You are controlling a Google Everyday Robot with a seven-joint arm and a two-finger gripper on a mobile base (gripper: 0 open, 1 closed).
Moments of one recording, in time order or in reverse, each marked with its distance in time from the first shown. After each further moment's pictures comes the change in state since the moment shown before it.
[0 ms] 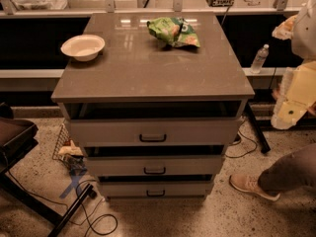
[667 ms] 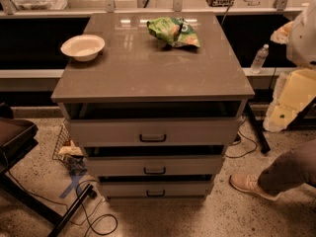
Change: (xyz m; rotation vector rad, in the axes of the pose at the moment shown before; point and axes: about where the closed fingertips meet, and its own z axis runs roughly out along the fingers) arm -0.001 0.000 0.011 0.024 -0.019 0.033
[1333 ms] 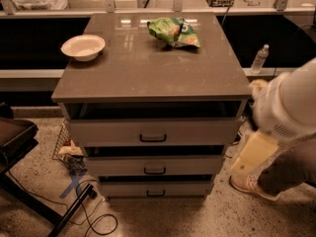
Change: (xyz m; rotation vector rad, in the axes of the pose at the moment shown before) arm 0.000 0.059 0.080 0.047 -0.068 0.080
